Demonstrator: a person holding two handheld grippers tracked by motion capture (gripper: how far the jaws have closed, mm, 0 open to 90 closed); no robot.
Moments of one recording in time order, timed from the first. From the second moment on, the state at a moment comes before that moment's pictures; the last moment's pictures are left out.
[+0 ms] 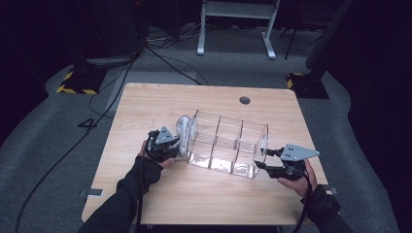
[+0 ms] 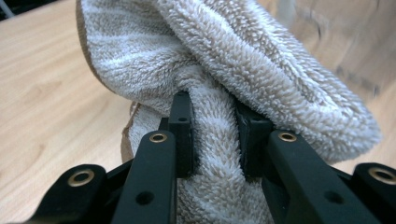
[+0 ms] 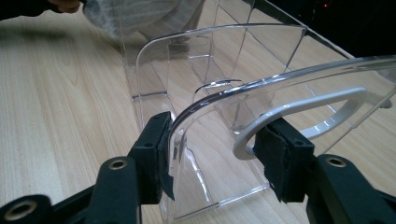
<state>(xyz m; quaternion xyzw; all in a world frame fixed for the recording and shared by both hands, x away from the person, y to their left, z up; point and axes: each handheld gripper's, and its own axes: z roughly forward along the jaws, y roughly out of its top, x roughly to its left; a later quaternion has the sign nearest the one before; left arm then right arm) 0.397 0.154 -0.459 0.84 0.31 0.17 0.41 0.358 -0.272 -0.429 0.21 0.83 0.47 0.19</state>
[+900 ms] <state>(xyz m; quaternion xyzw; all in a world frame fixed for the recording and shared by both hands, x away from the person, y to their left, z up) 0.376 0.134 -0.477 0.86 0.33 0.17 0.35 0.356 -0.278 -0.428 0.21 0.84 0.46 0.20</state>
